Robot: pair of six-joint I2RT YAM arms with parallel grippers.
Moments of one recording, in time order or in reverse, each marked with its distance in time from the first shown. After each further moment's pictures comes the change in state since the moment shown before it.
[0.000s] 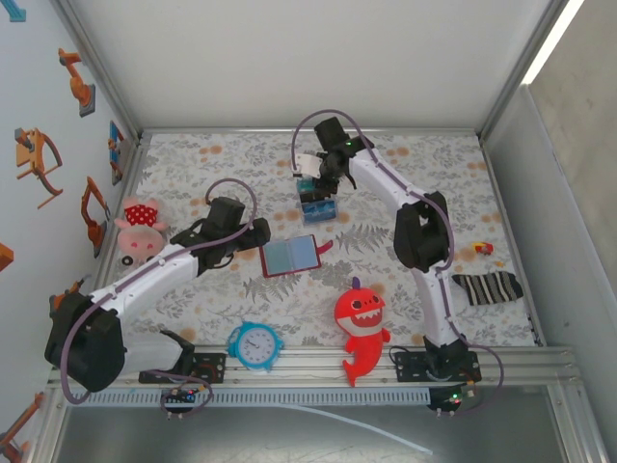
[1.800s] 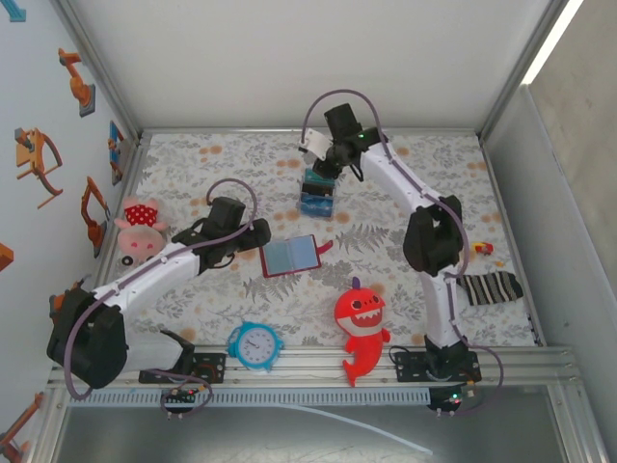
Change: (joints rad) left arm 0.006 0.012 -0.002 0.008 0.024 -0.018; right arm -0.027 -0.132 -0.037 0.072 -0.011 0.362
